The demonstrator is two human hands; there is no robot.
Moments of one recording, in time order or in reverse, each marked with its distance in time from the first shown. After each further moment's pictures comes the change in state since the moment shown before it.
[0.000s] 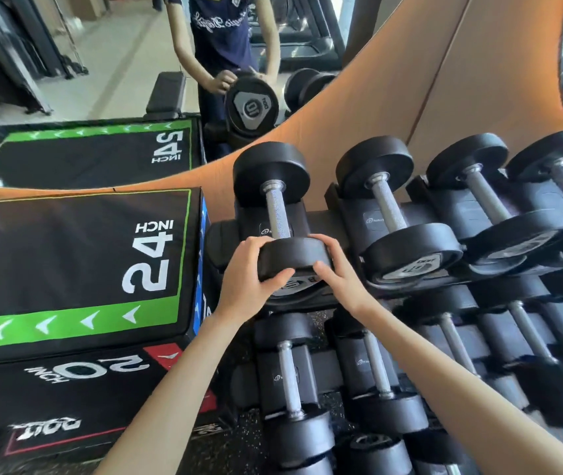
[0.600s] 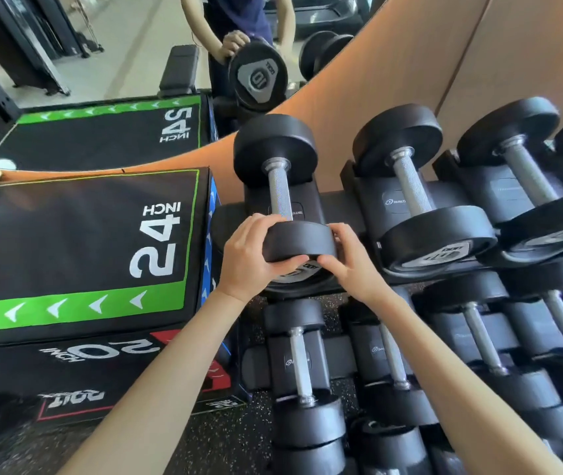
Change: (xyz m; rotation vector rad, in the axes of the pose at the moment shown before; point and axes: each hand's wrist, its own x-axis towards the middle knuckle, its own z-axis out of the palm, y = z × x) left_hand 0.014 -0.008 -0.001 0.152 0.143 0.229; right_hand 0.013 0.012 -0.001 -0.134 -0.002 -0.049
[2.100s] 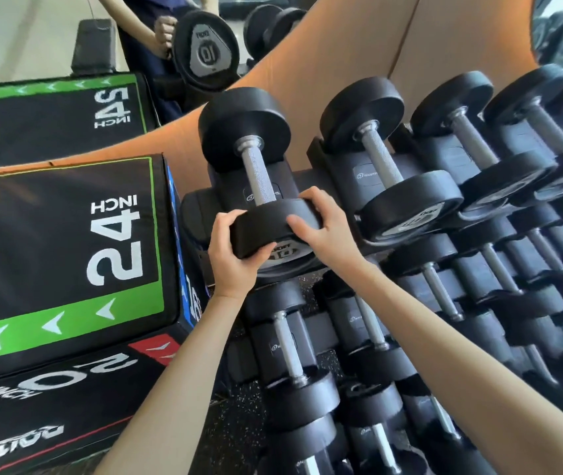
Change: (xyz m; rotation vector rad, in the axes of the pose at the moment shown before) left_hand -0.035 -0.024 0.016 -0.430 0.126 -0.257; right_hand 0.012 -0.032 0.030 -0.174 0.312 -0.054
